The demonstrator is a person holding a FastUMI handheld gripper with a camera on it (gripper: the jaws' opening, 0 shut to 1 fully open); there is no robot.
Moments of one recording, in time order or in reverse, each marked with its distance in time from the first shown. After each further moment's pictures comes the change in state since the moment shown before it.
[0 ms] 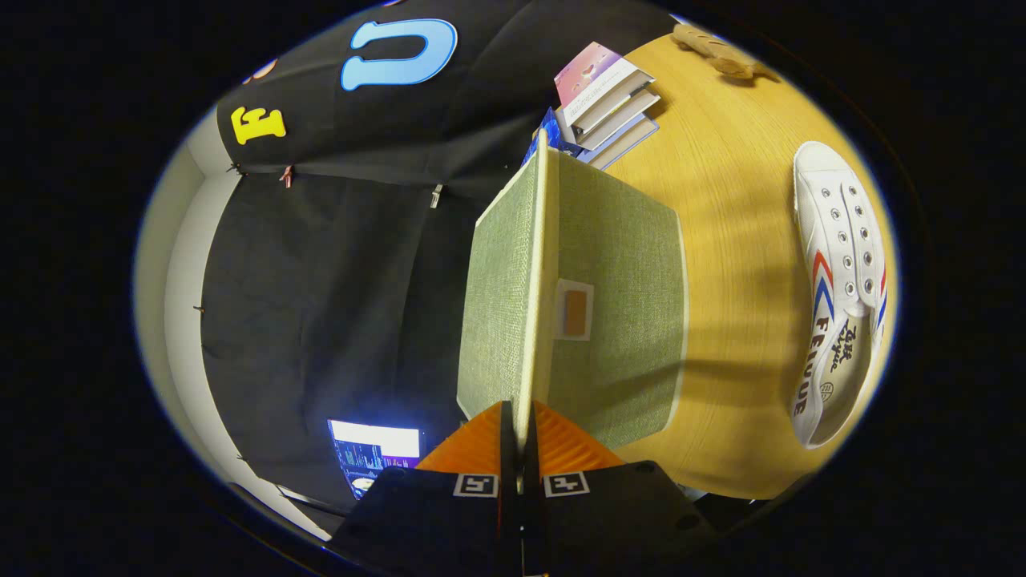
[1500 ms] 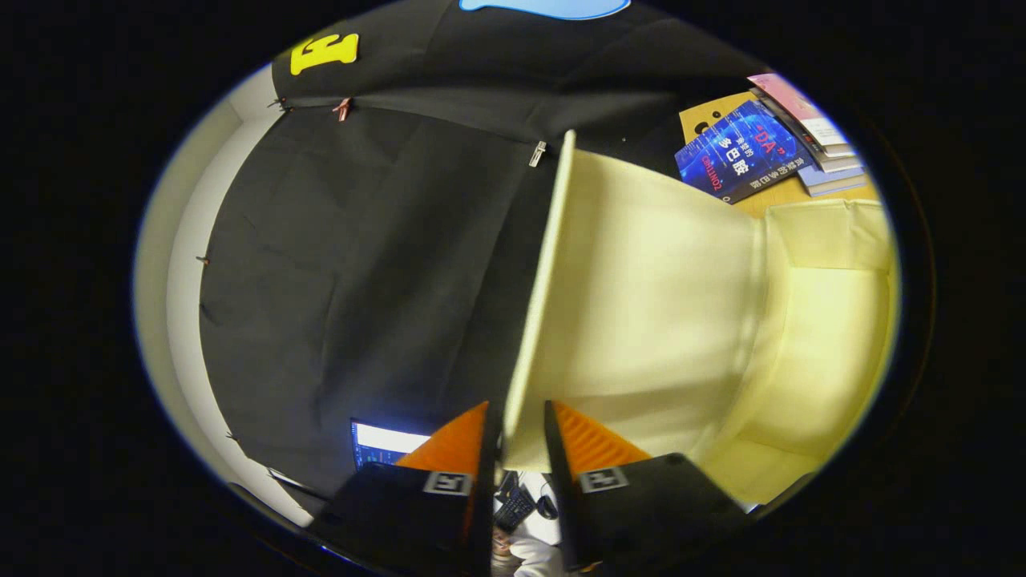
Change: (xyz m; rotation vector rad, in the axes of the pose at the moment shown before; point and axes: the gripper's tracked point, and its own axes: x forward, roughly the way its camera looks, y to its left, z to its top) arm 0.179 0.220 -0.018 -0.188 0.098 0.082
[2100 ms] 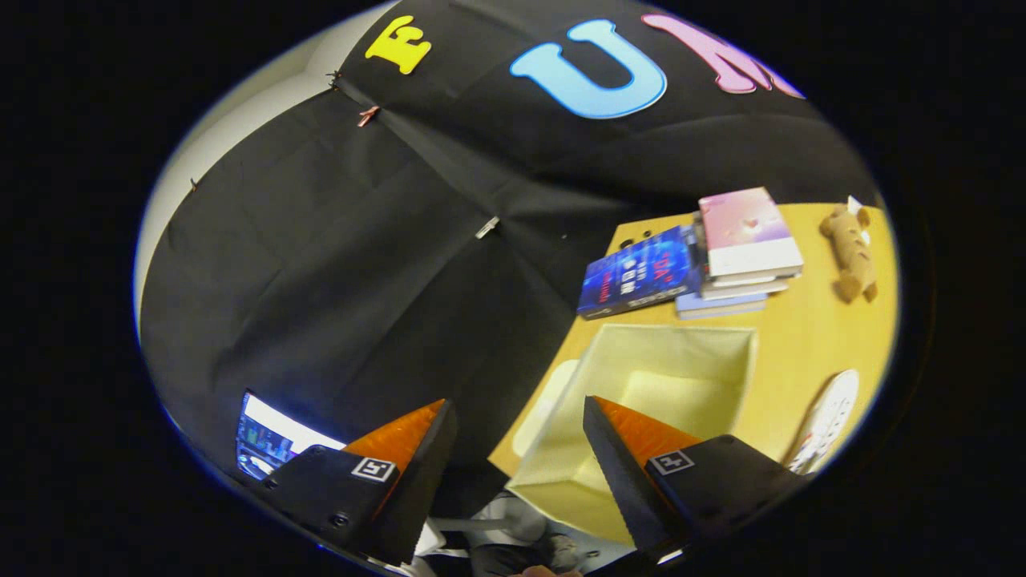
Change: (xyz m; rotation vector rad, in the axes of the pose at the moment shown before) arm -0.152 -0.091 0.057 -0.356 -0.292 -0.355
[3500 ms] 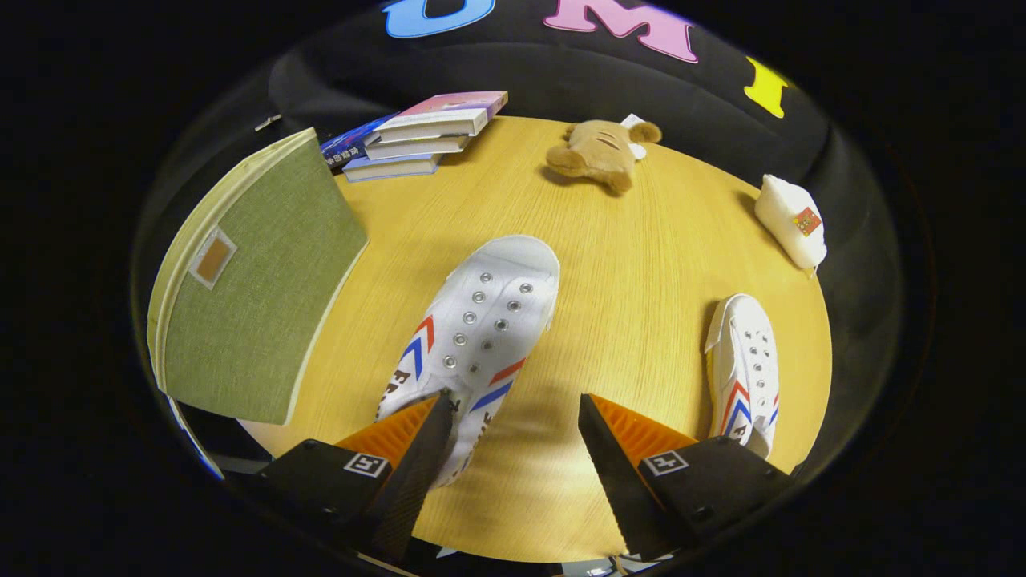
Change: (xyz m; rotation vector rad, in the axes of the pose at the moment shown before) arm -0.113 -0.359 -0.162 -0.154 0.287 -0.723
